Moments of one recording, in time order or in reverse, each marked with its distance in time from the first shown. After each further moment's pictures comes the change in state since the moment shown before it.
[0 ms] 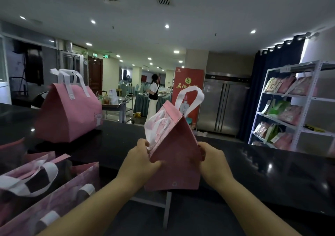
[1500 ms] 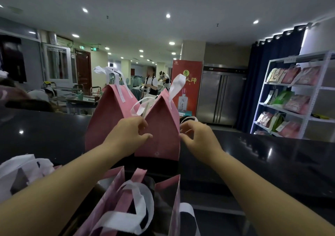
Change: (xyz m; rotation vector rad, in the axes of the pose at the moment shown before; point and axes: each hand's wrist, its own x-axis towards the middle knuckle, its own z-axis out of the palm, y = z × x) left_hand 0.129 -0.198 -0.212 0.177 -0.030 0.264; right_hand 0.090 -0.185 0.219 -0.149 0.024 -0.207
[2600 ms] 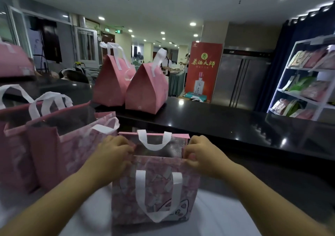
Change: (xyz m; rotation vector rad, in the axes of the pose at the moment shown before) left_hand -0.245 0.150 0.027 0.342 -0.137 0.024; right_hand -0.218 0.059 -0.125 -0.175 -0.489 -0.205
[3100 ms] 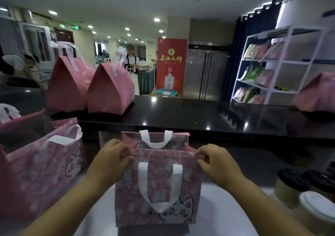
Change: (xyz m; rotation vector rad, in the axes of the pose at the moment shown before) left_hand 0.028 0.065 0.041 -0.315 0.085 -0.060; right_hand -0.108 0.037 -0.017 0.074 0.287 0.406
